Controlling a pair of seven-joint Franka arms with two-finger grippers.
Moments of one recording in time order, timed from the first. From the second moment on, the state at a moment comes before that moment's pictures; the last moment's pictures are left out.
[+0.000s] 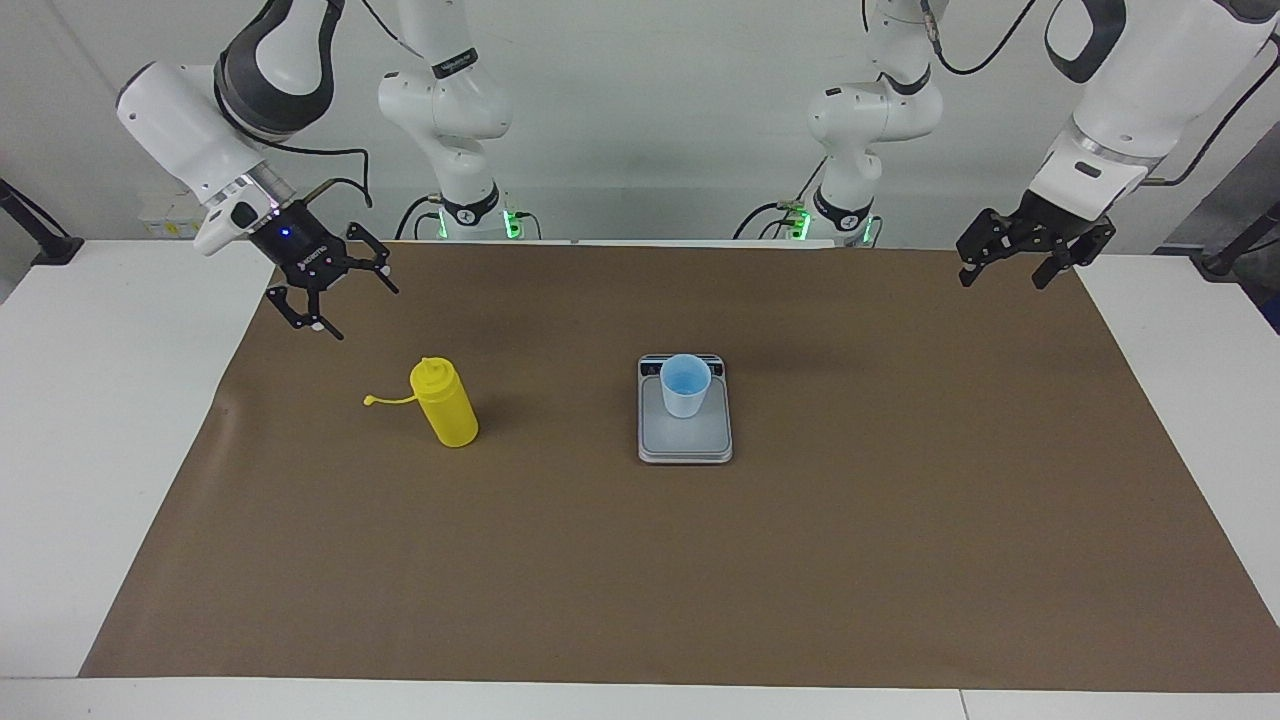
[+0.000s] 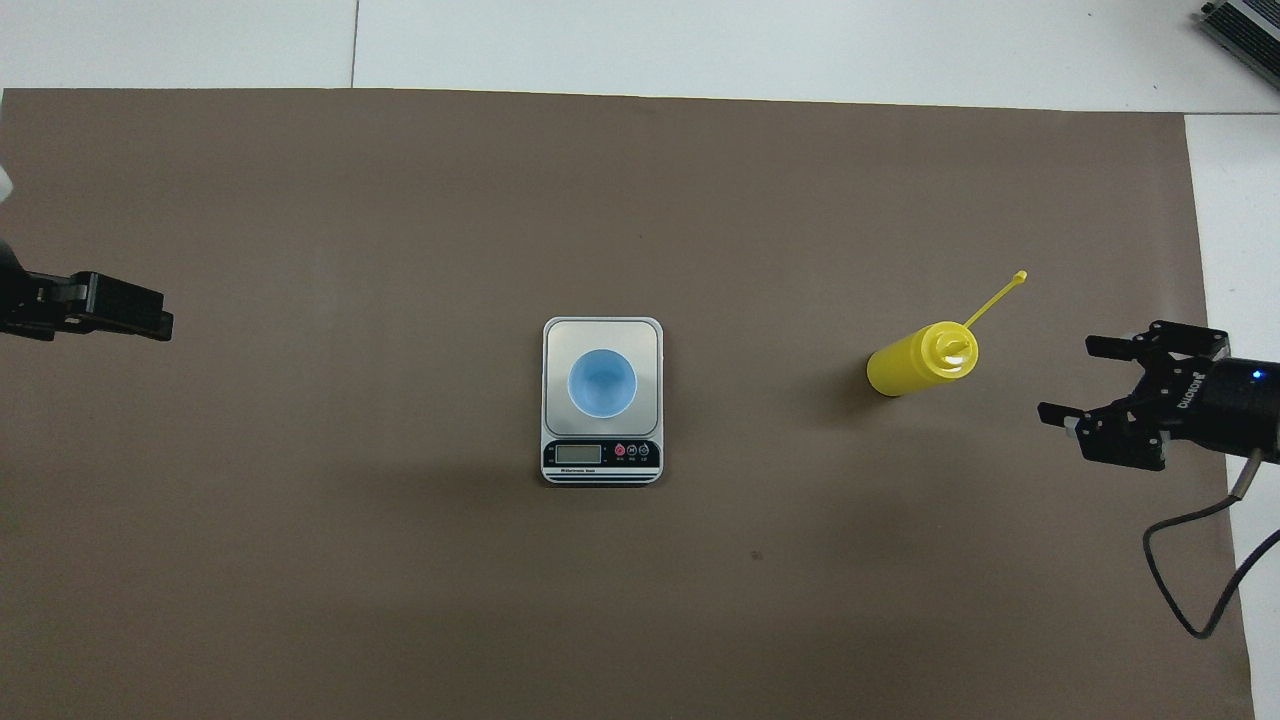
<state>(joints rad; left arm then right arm) 0.05 -0.02 -0.12 -1.56 -0.04 1.55 0.00 -0.21 -0.22 -0.04 -2.24 0.73 2.07 -1.33</state>
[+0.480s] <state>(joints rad) 0.05 -0.04 -0.14 -1.62 -0.04 1.57 0.00 -0.26 -0.14 -0.04 -2.27 0.89 2.09 -1.68</state>
